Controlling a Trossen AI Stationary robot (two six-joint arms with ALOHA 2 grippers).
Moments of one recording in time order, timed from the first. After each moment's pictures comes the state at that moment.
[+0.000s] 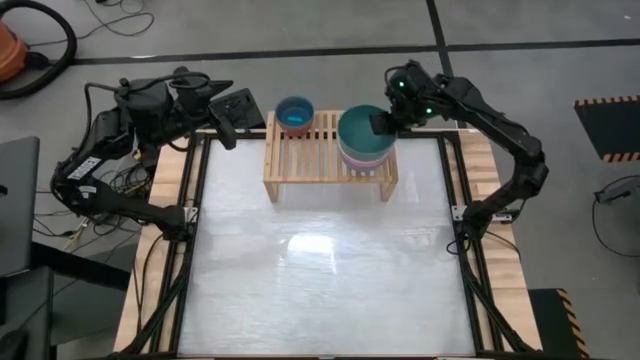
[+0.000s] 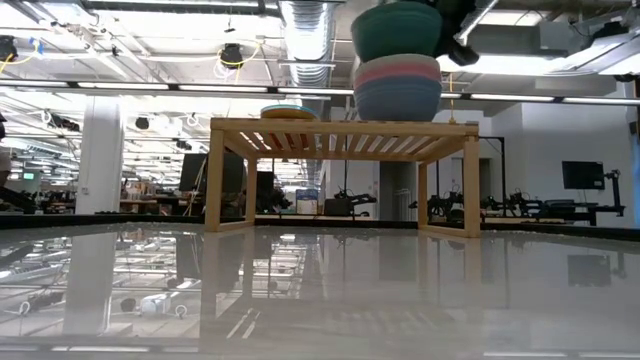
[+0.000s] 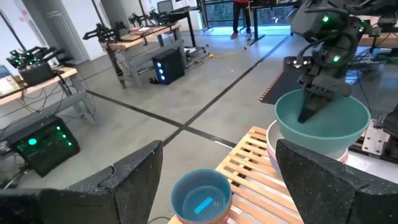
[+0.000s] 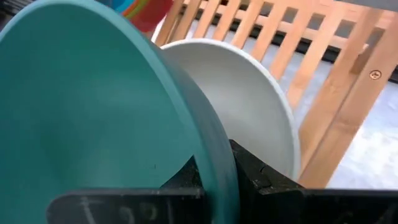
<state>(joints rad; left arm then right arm) 0.26 1.17 1.80 -0.81 -0.50 0.09 -0.64 1.51 1.76 -1.16 -0.16 0.60</state>
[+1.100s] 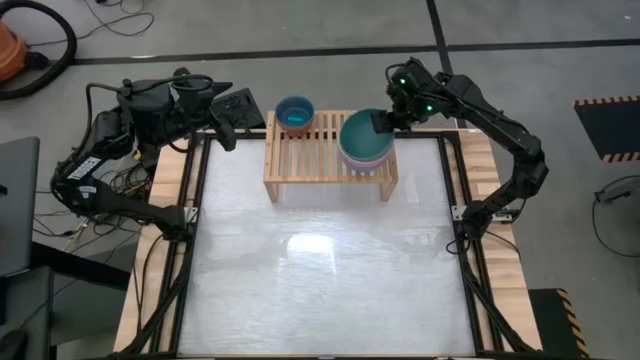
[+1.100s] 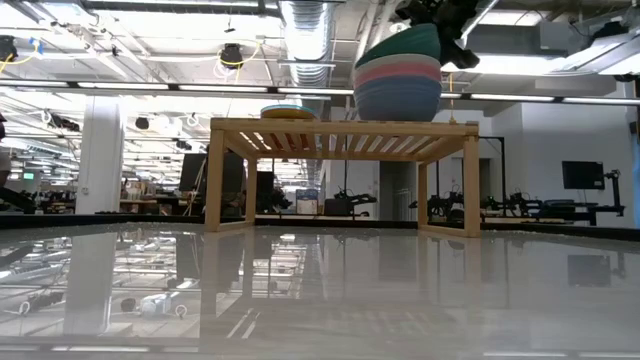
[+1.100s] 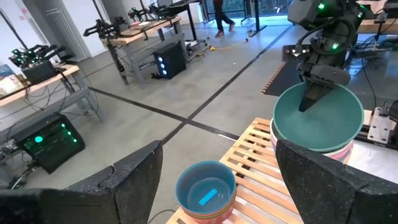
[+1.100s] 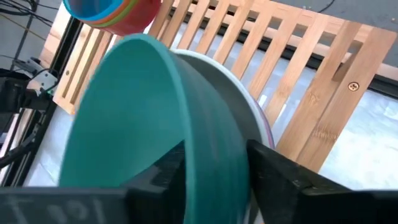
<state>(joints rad) 0.26 1.17 1.80 -0.84 -0.51 0.10 -0.66 1.53 1.76 -1.16 -0.15 0.54</state>
